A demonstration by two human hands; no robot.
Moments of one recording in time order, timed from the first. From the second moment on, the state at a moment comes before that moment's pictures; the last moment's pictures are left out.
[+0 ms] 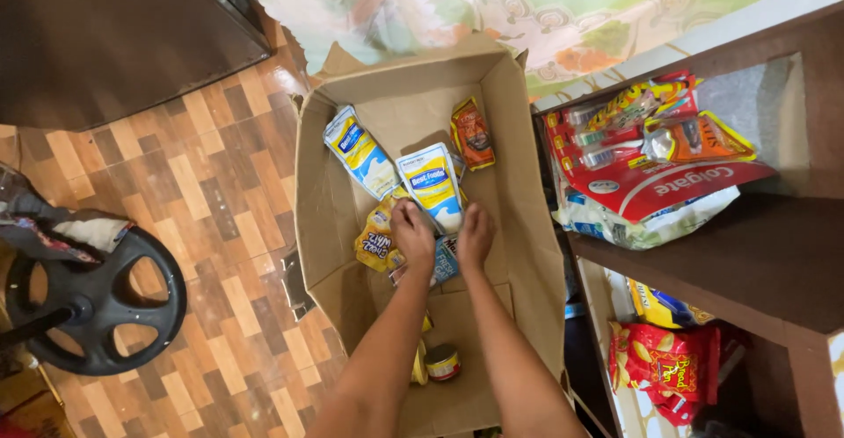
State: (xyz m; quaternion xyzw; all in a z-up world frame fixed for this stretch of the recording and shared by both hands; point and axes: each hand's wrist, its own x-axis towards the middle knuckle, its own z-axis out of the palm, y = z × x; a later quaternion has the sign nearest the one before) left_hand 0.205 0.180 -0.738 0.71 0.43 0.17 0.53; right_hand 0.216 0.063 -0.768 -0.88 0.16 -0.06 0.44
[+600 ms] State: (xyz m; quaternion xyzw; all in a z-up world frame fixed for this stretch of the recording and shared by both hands) left_hand 0.177 0.179 -0.538 0.50 0.29 0.05 0.82; right_hand 0.179 0.048 -0.526 -0.71 0.21 0.15 0.65
